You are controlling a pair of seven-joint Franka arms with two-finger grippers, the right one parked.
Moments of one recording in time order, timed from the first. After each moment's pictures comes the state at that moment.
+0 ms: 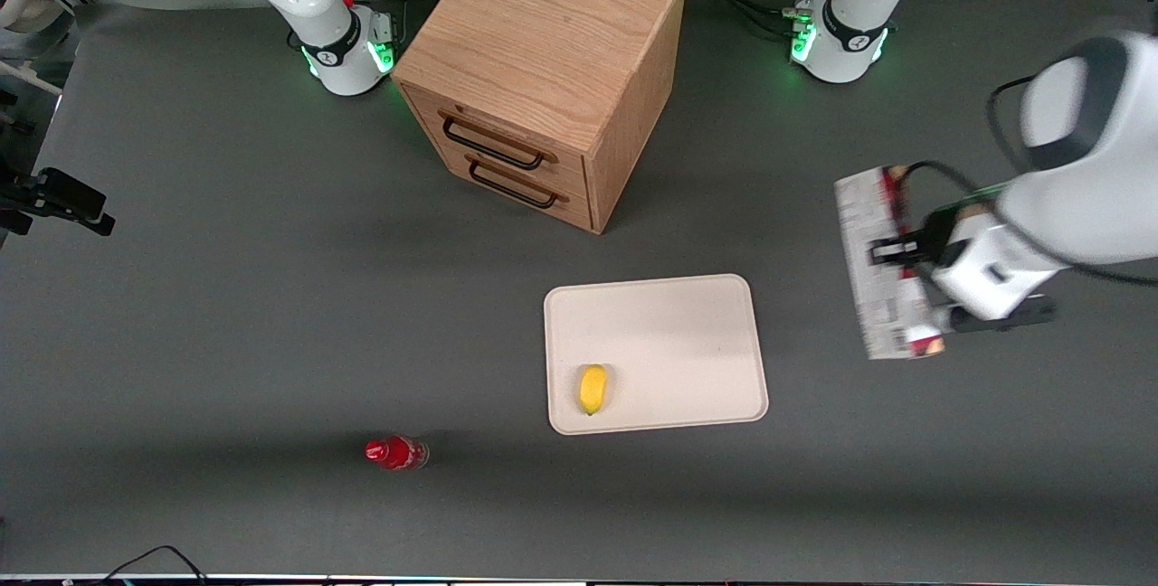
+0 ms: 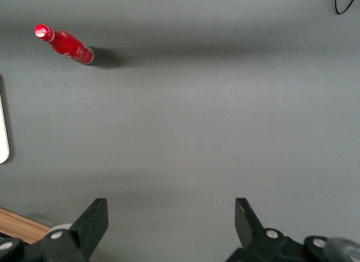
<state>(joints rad) 0.08 0.31 -0.34 -1.56 -0.13 1.72 -0.37</state>
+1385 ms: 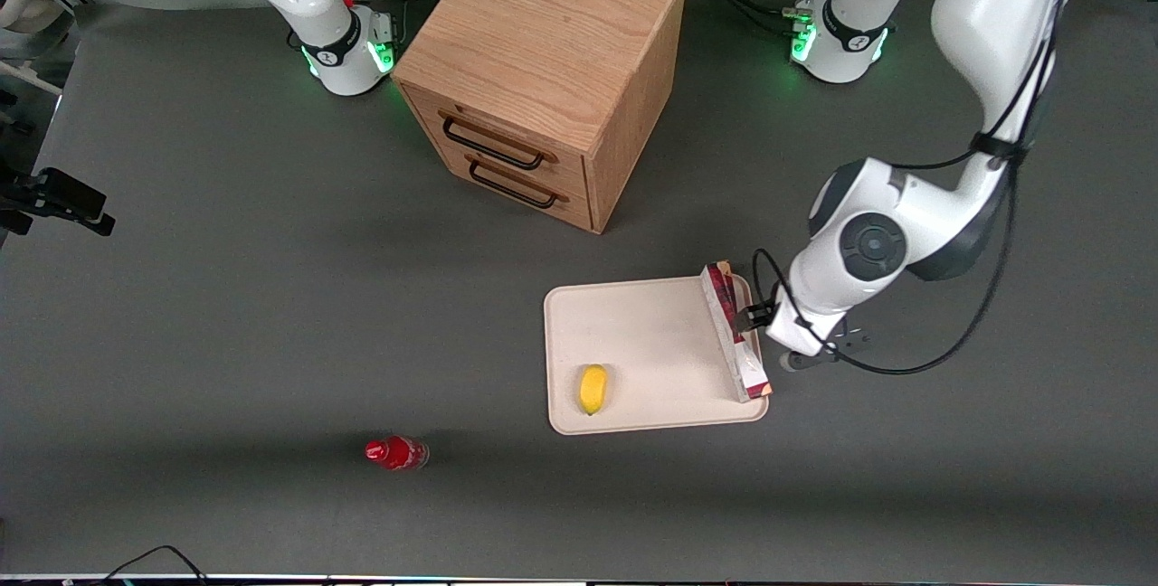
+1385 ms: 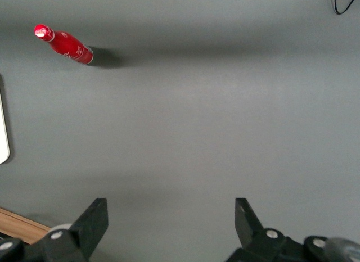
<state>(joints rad) 0.11 0.48 -0.51 -1.73 0.21 2.09 -0.78</state>
